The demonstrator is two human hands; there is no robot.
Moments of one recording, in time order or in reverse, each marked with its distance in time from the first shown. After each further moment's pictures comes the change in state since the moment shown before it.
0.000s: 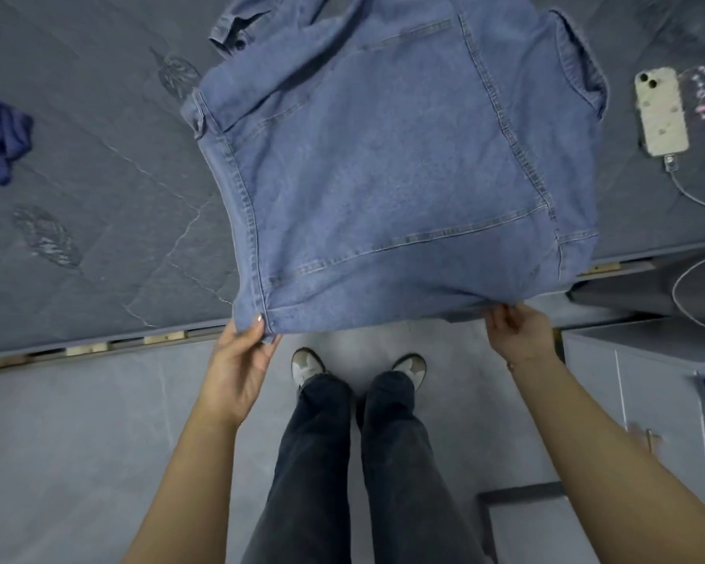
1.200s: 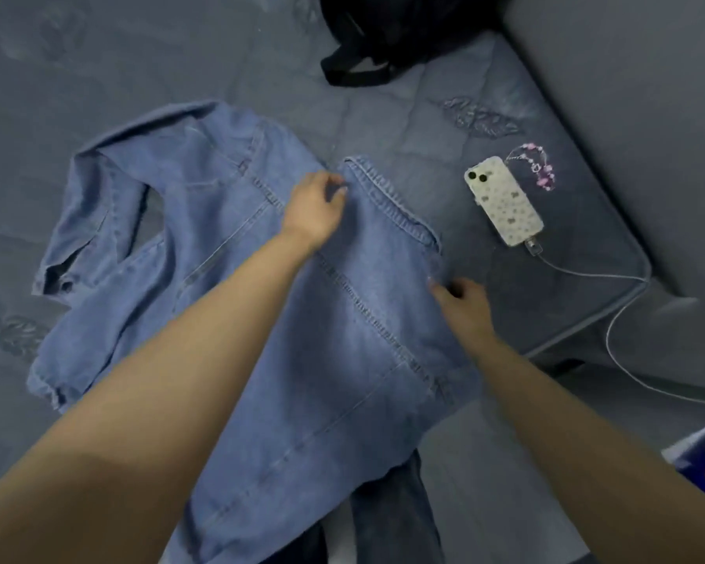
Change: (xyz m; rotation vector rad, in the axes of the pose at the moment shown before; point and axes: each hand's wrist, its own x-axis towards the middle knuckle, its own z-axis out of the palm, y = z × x) left_hand 0.332 -0.005 0.459 1.653 -0.282 0.544; right_hand 0.123 -0.196 0.098 -0.932 -0.060 -0.580
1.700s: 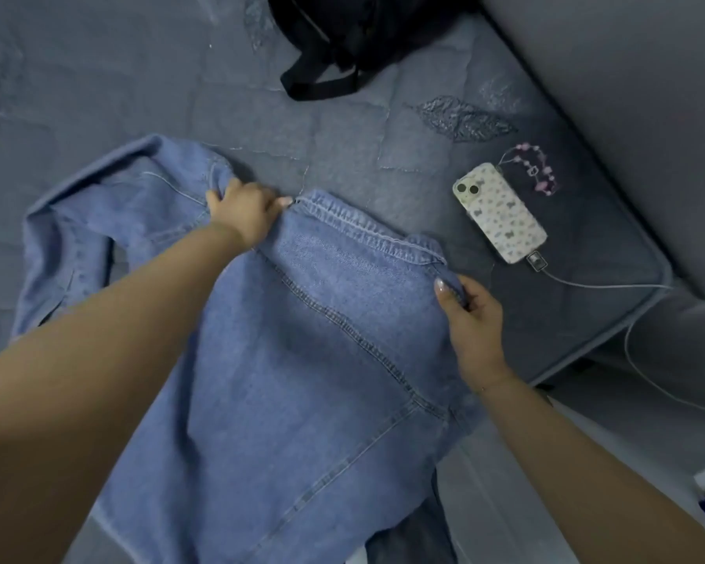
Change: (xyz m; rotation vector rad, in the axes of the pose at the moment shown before) left_hand 0.083 -0.030 -0.033 0.658 -0.214 0.022; right_hand 0.012 -0.022 -0.005 0.569 0.102 -0.160
